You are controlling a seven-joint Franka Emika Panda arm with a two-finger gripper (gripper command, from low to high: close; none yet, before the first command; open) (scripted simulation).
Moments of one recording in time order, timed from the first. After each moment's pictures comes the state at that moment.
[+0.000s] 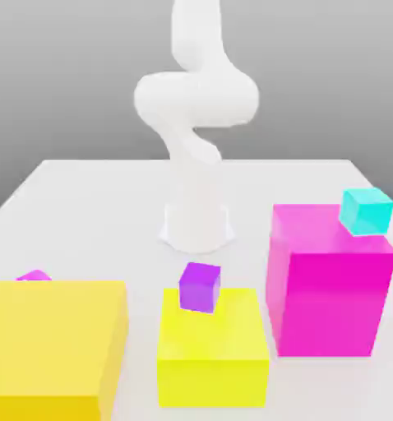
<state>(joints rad) -0.08 -0.73 0.00 -2.34 0.00 2.34 0.91</state>
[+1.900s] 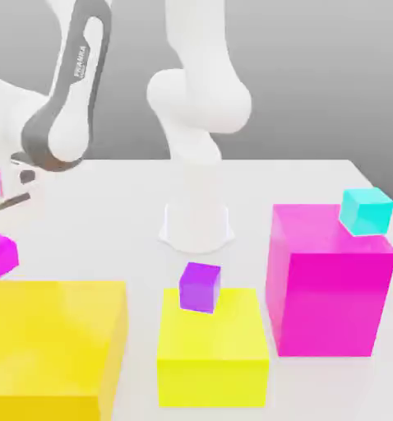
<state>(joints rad) -0.77 0.04 -0.04 -2.53 -0.08 2.65 2.10</state>
